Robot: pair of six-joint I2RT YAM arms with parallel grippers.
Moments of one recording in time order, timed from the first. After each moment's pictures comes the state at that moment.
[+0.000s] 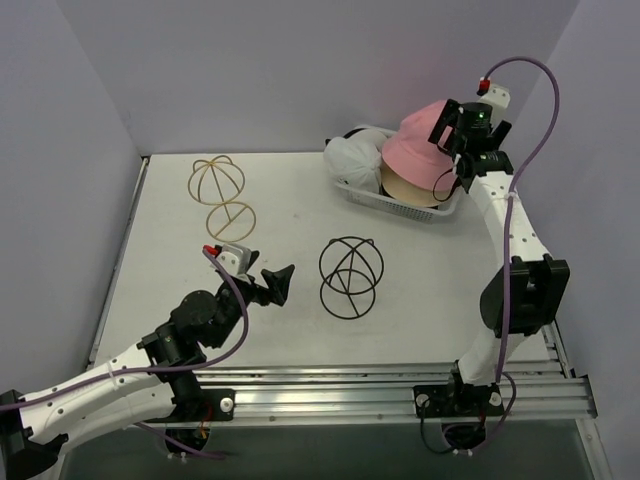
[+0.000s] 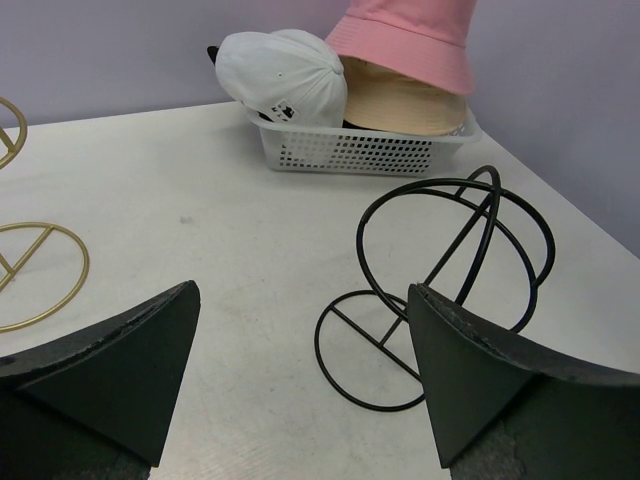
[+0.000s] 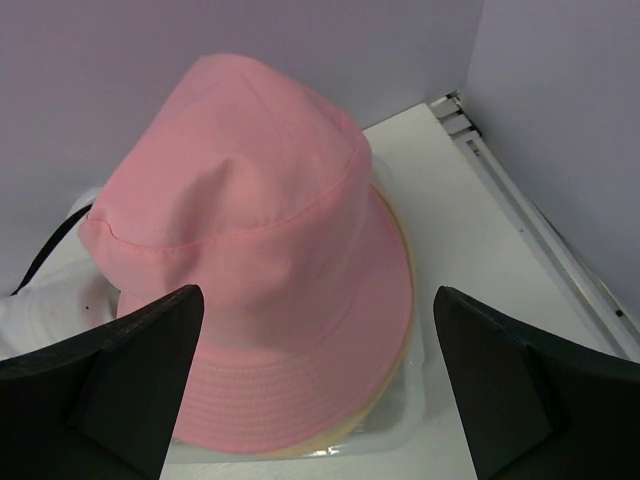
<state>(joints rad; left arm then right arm) -1.05 0.66 0.56 0.16 -0.55 -0.18 0.08 1.70 1.67 -0.31 0.41 0.32</state>
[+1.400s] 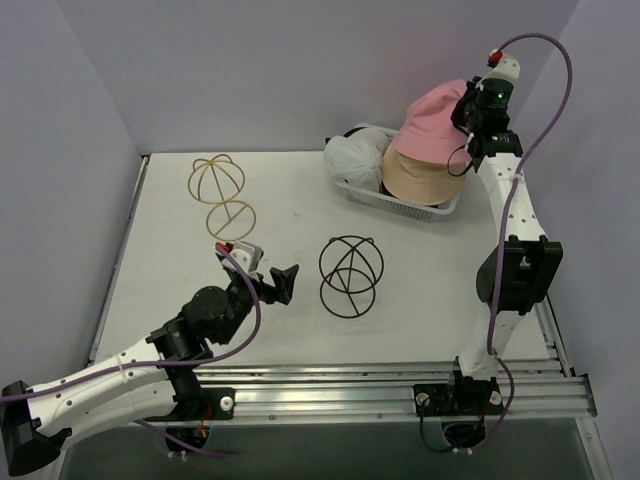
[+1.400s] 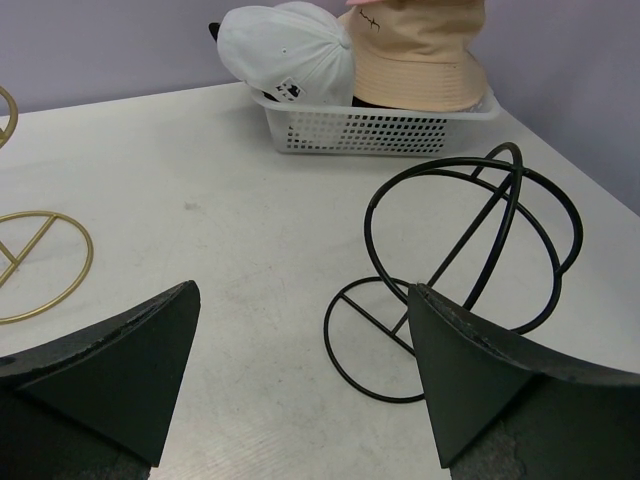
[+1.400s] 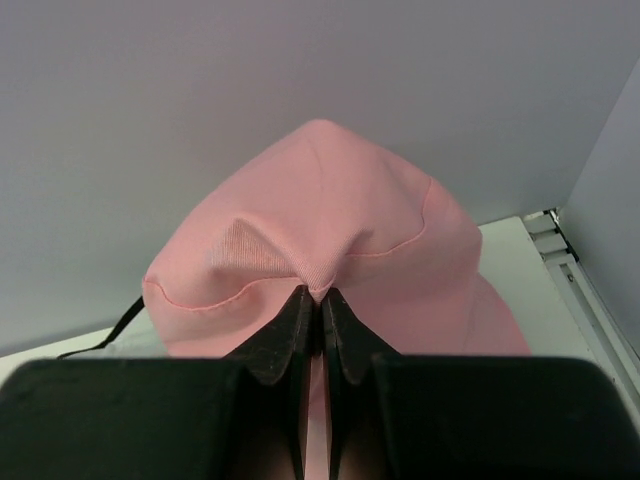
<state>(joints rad) -1.05 0.73 0.56 0.18 -0.55 -0.17 -0.03 1.93 1.94 -0.21 0.10 0.26</state>
